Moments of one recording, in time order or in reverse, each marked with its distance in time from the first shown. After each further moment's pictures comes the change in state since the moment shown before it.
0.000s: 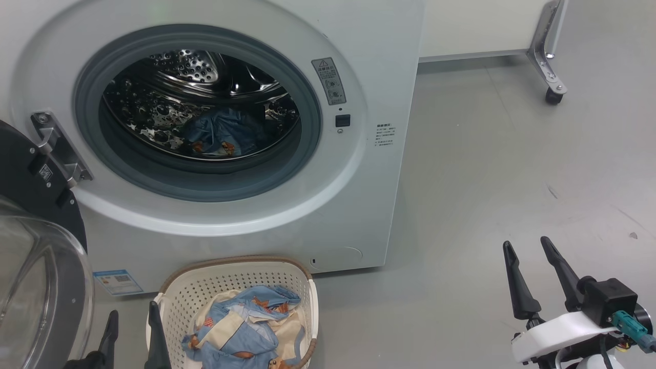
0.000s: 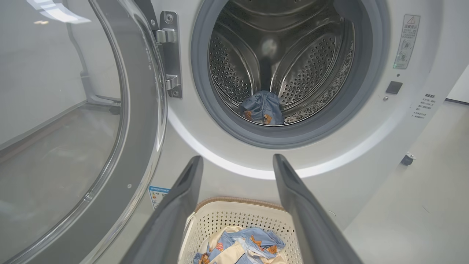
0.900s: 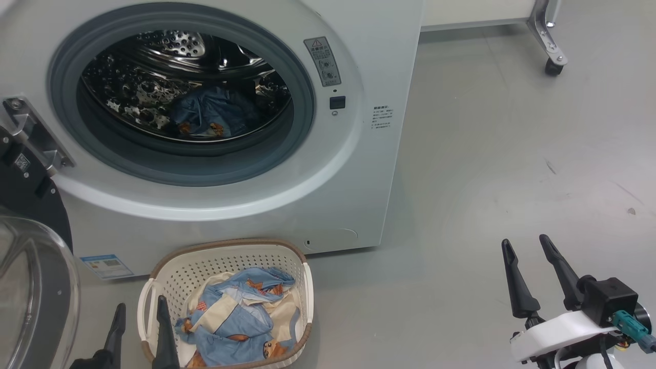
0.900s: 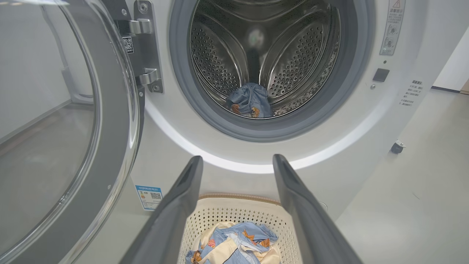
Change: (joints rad) left arm 0.029 0.001 -0.031 -0.086 0.013 0.028 0.000; right arm 0.003 0.003 0.000 -0.015 0.000 0.000 0.000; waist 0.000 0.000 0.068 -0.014
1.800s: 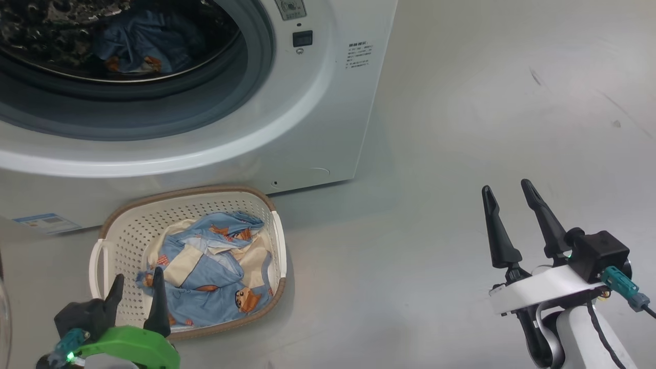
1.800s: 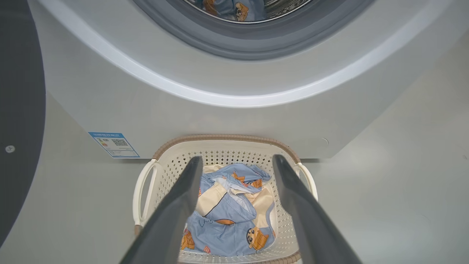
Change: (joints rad) left arm -0.154 0.042 0.010 0.084 -0.030 0.000 0.206; right arm -0.148 0.041 0.035 -0.028 0.002 0.000 0.000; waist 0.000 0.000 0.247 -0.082
